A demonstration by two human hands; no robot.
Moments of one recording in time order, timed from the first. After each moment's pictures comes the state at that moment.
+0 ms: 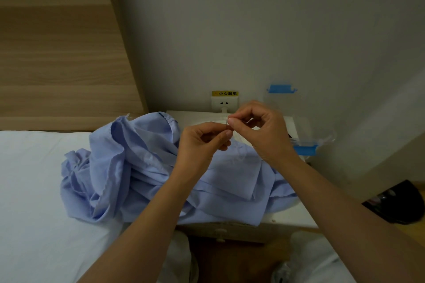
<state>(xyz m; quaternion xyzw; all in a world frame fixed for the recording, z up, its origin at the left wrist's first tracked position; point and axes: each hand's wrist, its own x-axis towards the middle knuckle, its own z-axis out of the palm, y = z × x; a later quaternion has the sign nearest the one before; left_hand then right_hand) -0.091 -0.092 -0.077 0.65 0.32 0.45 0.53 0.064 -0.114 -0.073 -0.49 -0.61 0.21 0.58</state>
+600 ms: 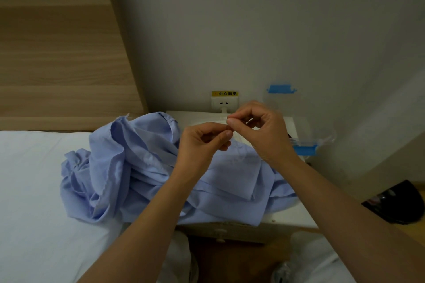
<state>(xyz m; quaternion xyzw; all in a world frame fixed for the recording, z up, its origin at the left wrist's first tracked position) -0.092 -0.092 -0.078 0.65 0.31 0.45 0.53 0.064 -0.114 -0.072 -0.49 -0.61 0.21 0.58</state>
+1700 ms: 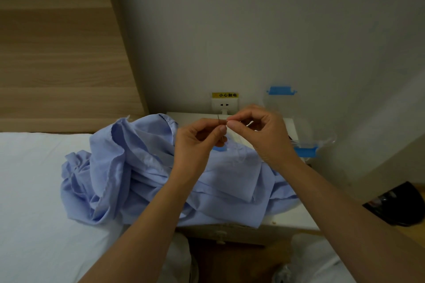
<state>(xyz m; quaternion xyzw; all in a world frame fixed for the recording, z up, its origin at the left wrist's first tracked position) -0.094 -0.088 -0.079 0.64 0.34 0.49 0.48 0.064 -0.119 -0.066 -0.50 -0.61 0.26 0.56</state>
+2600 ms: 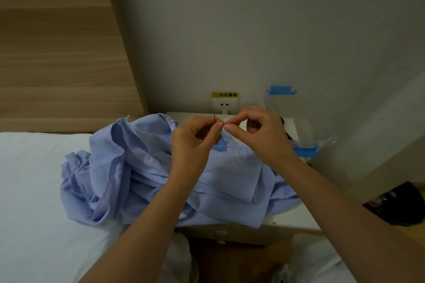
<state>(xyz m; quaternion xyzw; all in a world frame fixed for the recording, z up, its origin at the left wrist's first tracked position) -0.096 -0.085 -0.083 0.69 0.38 0.51 0.35 0.062 -0.120 -0.065 -0.52 -0.63 0.22 0.53</state>
